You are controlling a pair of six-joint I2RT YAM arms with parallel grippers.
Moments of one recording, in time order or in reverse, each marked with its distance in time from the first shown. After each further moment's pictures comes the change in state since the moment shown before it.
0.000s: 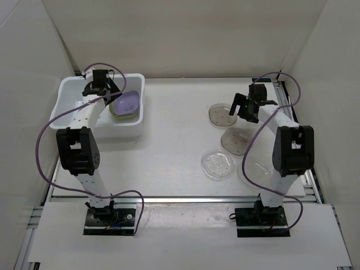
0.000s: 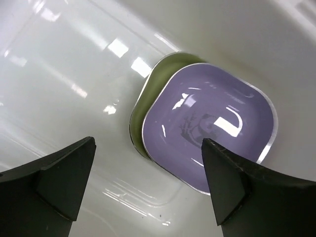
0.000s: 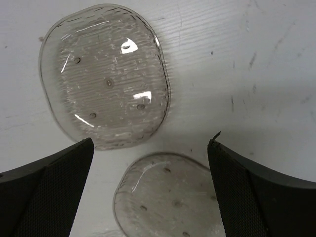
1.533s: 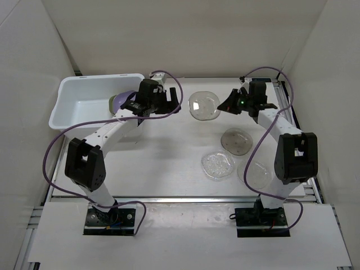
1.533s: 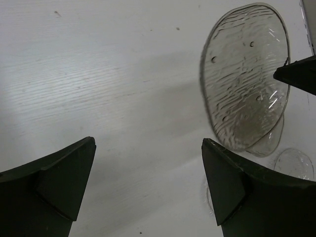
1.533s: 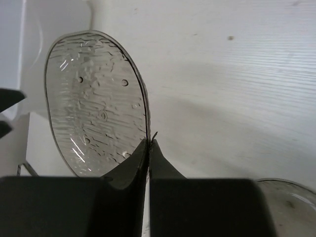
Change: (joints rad) left arm -0.485 -0.198 -0.172 0.183 0.430 0.149; right arm 0.022 -0.052 -0.049 0.257 -0.539 0.087
